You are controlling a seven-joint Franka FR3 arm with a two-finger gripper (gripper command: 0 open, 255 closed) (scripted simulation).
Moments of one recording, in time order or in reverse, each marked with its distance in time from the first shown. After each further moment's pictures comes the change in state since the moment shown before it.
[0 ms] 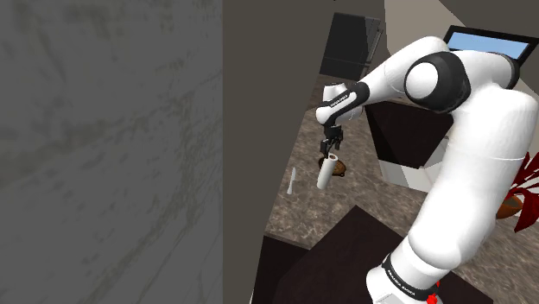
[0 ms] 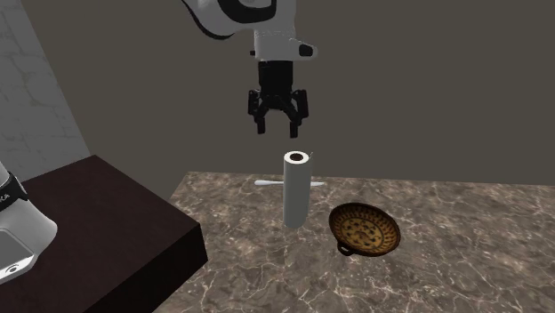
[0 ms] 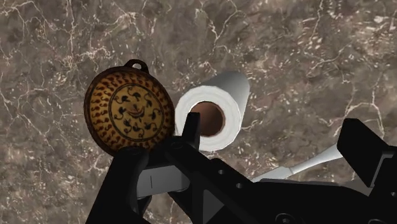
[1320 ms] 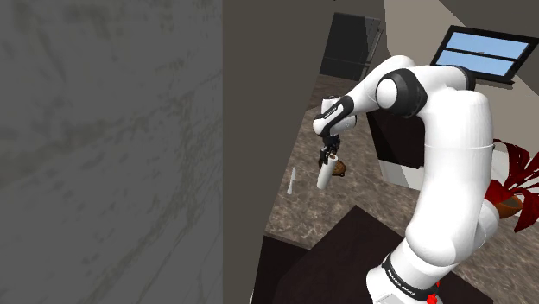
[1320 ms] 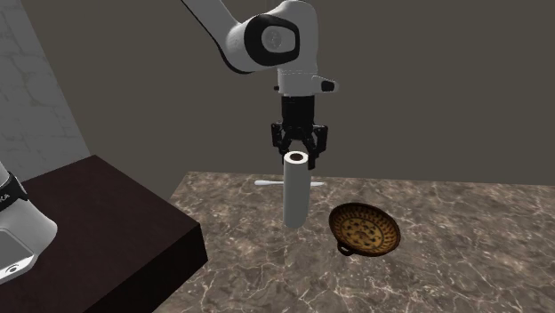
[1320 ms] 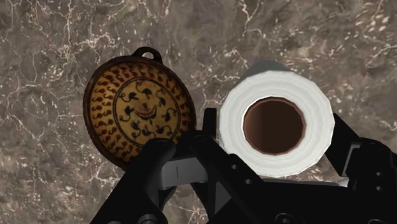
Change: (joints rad) arm -0.072 0.232 0.007 0.131 0.053 0.117 -0.063
